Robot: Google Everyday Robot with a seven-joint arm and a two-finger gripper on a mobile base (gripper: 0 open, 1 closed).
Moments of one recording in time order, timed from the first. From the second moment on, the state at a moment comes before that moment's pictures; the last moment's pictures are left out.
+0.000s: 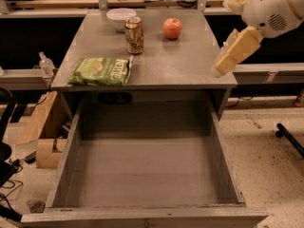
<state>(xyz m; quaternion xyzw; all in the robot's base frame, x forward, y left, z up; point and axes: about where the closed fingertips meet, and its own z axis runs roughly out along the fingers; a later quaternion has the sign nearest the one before) 0.552 -0.157 1.010 -0.59 0.71 0.06 0.38</state>
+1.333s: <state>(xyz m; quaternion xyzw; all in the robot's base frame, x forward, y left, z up) 0.634 -0.070 1.044 -0.50 0.63 0.16 0.58</state>
